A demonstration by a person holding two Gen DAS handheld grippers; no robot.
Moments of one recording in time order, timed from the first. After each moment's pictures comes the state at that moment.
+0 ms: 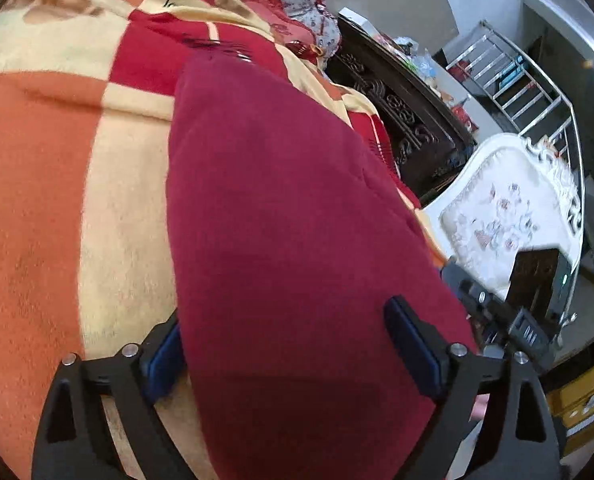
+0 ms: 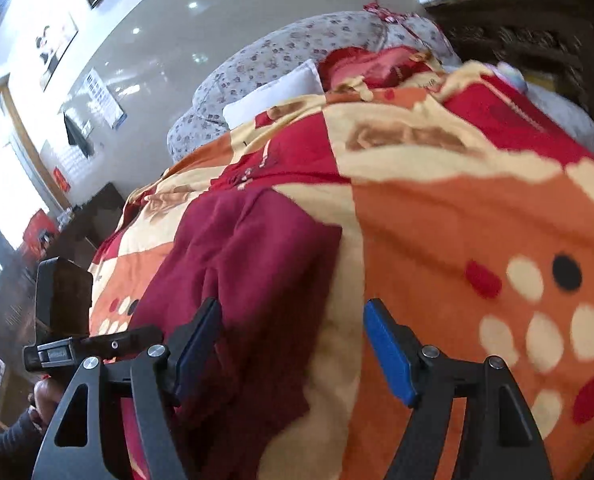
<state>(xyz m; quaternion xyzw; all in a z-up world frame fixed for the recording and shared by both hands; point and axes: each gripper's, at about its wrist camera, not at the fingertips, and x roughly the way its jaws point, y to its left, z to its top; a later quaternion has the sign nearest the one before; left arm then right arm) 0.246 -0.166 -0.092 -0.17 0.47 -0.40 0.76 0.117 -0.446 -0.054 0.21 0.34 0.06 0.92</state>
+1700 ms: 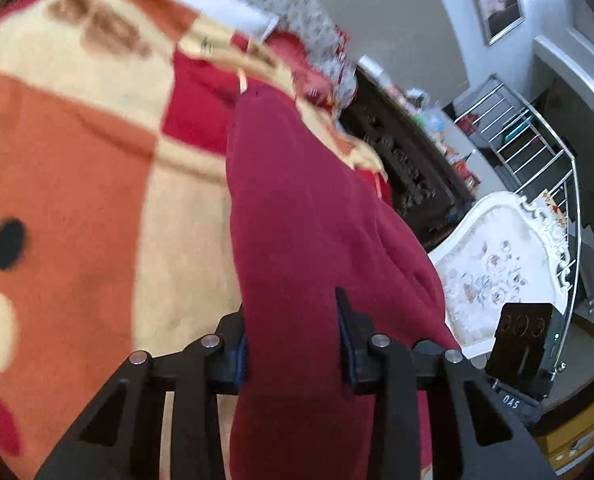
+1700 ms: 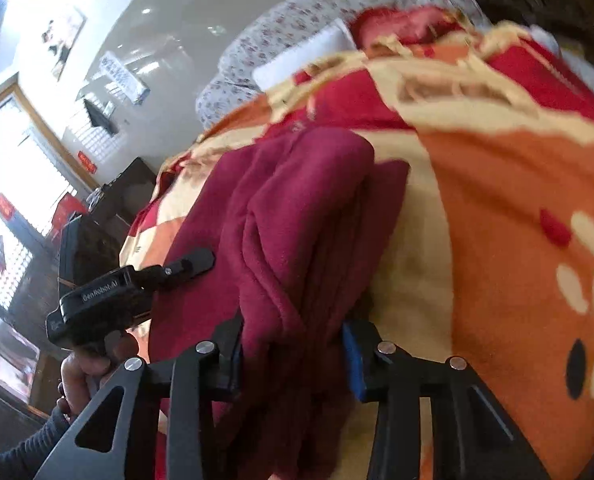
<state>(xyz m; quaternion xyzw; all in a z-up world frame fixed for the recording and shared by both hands) 0.243 -0.122 -0.058 -0.23 0.42 -0.37 0.80 0.127 -0.395 -0.030 0.22 0.38 0.15 0.89</state>
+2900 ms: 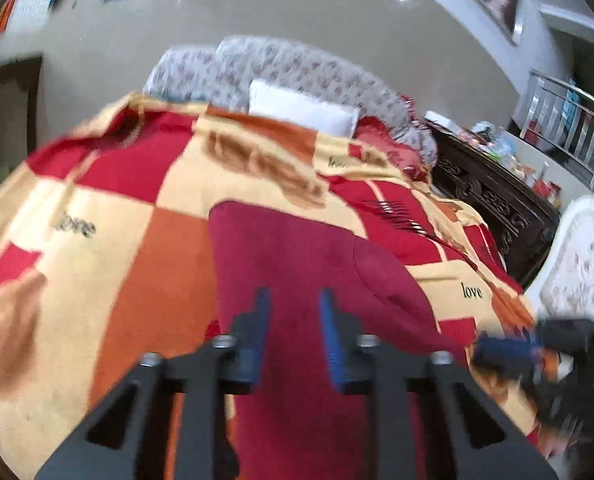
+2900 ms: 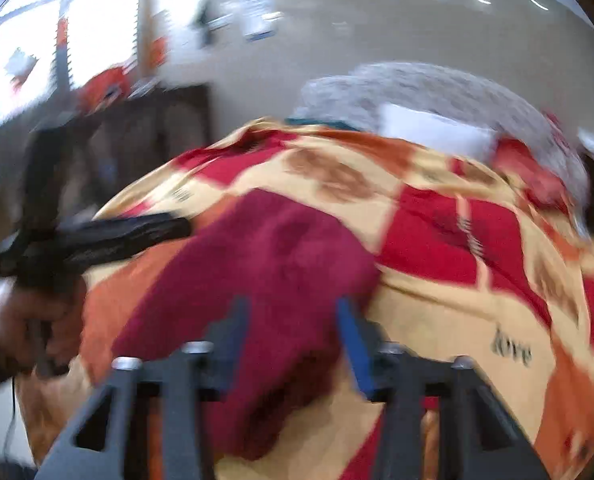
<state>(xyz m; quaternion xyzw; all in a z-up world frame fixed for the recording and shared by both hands) 0.262 0.022 -0.028 -0.12 0.33 -0.20 0.91 0.184 -0.177 -0.010 -0.12 0.34 0.25 0.90</state>
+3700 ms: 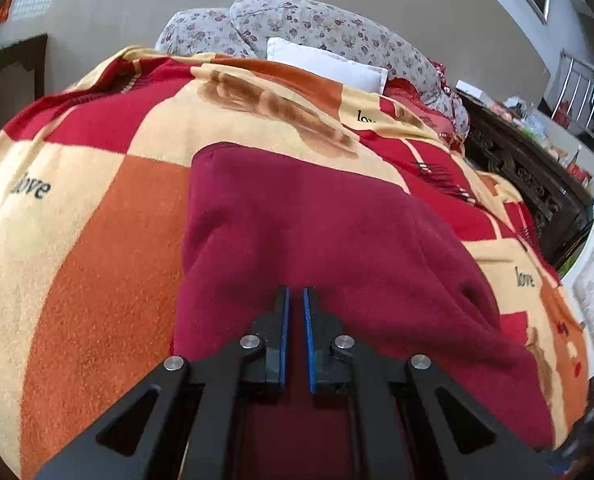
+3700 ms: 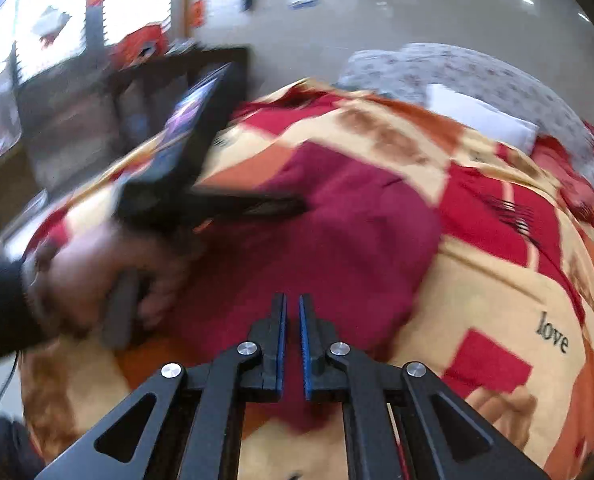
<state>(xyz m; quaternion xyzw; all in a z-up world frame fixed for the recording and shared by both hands) 0.297 -0.023 -0.078 -0.08 0.37 -0.16 0.91 0.156 -0.158 -0.057 -0.17 0.38 0.25 0.87</state>
